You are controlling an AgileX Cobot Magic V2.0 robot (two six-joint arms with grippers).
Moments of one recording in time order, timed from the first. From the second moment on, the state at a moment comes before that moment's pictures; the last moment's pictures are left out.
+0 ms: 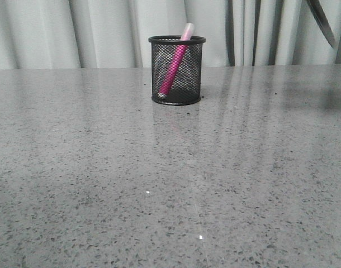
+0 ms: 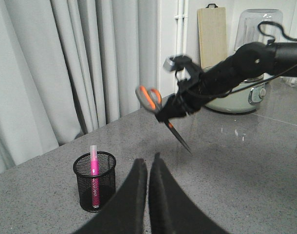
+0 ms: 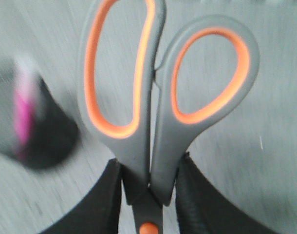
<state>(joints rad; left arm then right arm) -0.38 0.57 -1.03 -0.69 0.73 0.63 0.17 1.40 -1.31 0.14 0.59 -0.04</state>
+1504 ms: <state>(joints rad) -0.38 0.57 -1.03 -0.66 0.75 0.63 0.45 1.79 -1.27 0.22 -0.40 0.03</state>
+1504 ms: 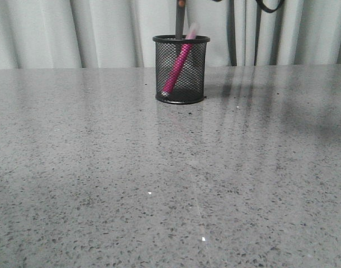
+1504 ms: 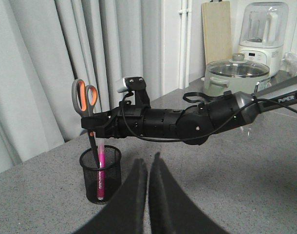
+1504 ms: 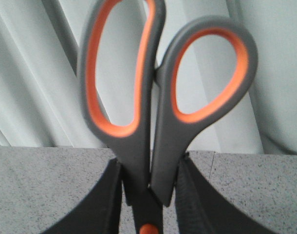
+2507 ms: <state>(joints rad) -0.38 0.57 -1.03 -0.66 0.80 0.63 0.47 1.85 -1.28 0.22 -0.27 0.03</state>
